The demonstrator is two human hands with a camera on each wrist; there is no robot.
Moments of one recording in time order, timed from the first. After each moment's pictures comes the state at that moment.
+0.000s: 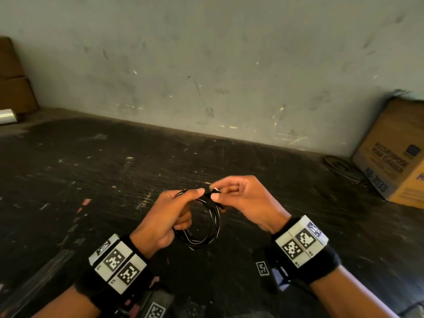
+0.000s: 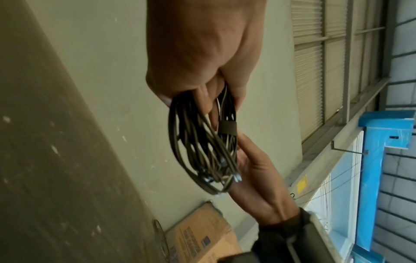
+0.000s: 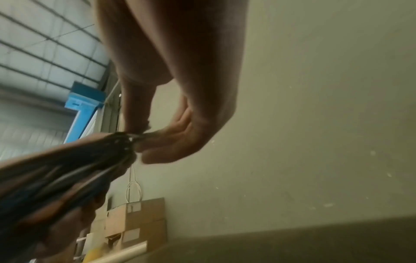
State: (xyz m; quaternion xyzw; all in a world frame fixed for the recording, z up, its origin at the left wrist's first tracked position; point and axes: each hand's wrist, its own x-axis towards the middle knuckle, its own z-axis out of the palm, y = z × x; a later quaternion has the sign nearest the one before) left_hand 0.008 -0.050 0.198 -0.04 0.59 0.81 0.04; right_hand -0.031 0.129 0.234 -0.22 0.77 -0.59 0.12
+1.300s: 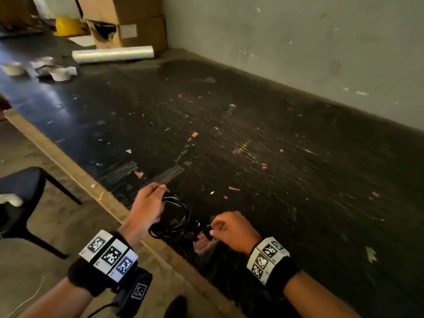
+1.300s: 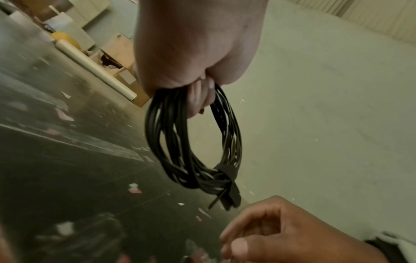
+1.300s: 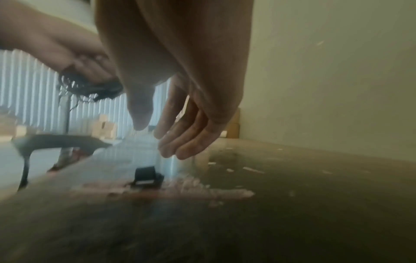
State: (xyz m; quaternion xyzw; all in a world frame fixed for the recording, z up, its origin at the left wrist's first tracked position) left_hand 0.162 -0.217 0.074 -0.41 0.60 0.67 -0.15; right_hand 0.039 -0.031 0.021 -0.41 0.85 -0.24 0.25
